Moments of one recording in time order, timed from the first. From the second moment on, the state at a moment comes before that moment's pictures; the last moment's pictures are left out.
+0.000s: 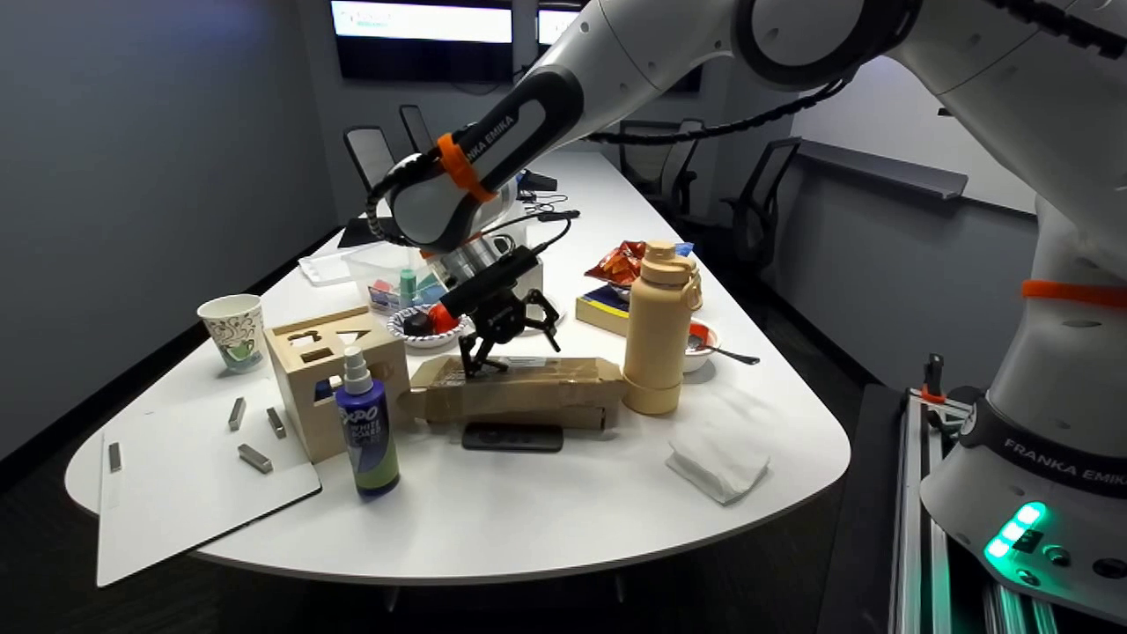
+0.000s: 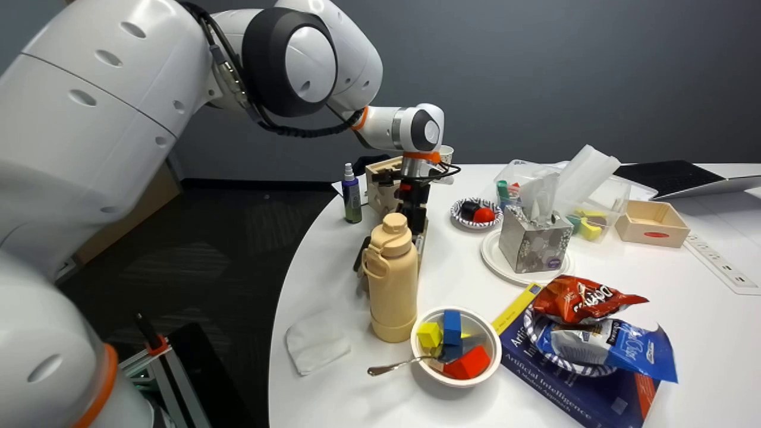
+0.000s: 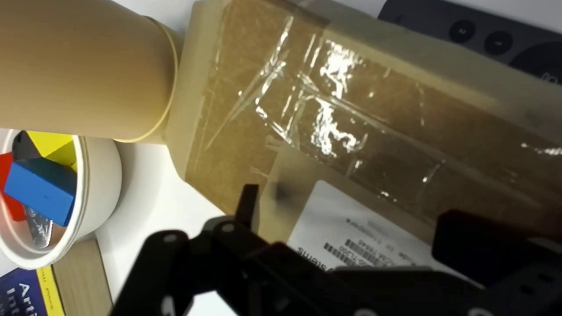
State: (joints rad) arm 0.24 0.88 -0.05 -1.36 -0.08 1.68 0.77
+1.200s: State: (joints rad) arm 0.23 0.88 -0.05 -1.36 -0.06 1.68 0.77
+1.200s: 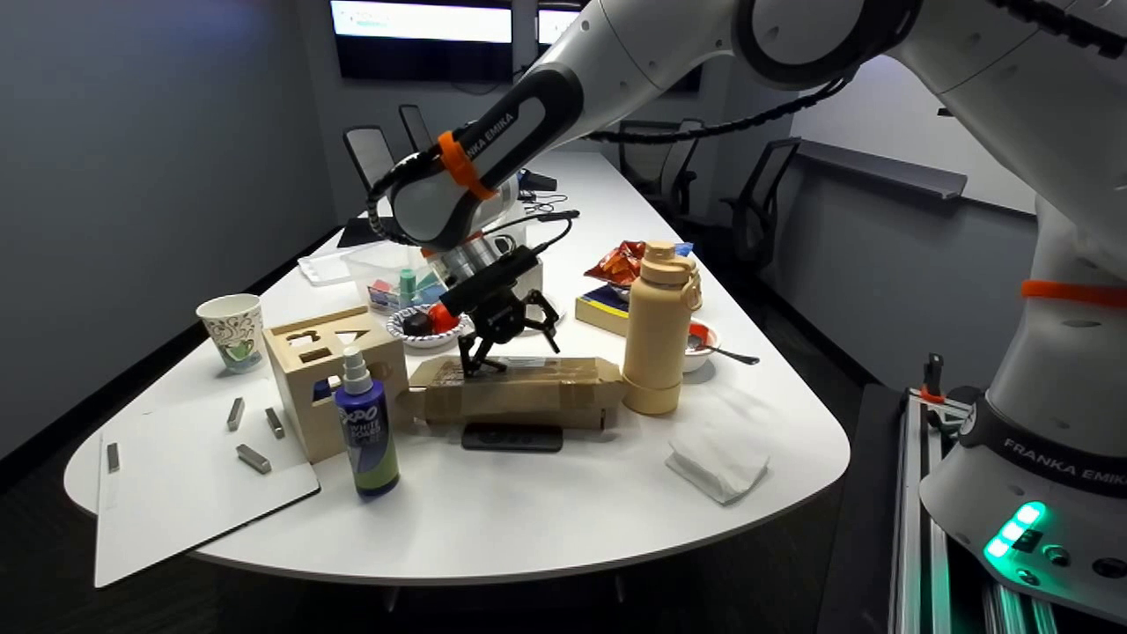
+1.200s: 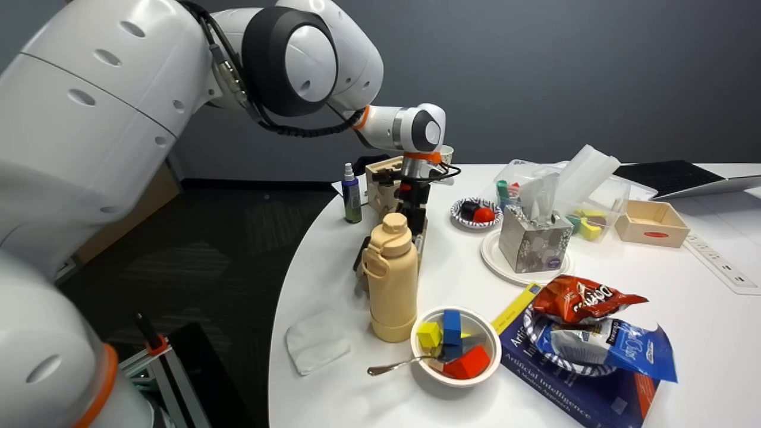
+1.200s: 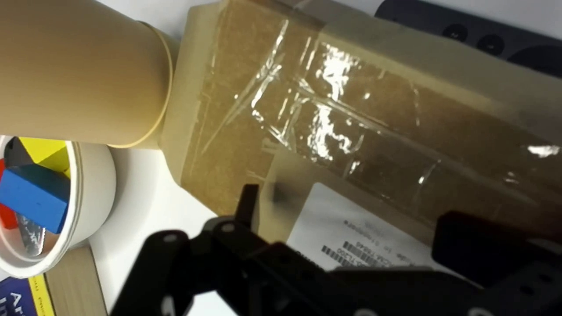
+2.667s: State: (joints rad) arm 0.22 0.66 -0.06 -1.54 -0.04 1.76 0.94
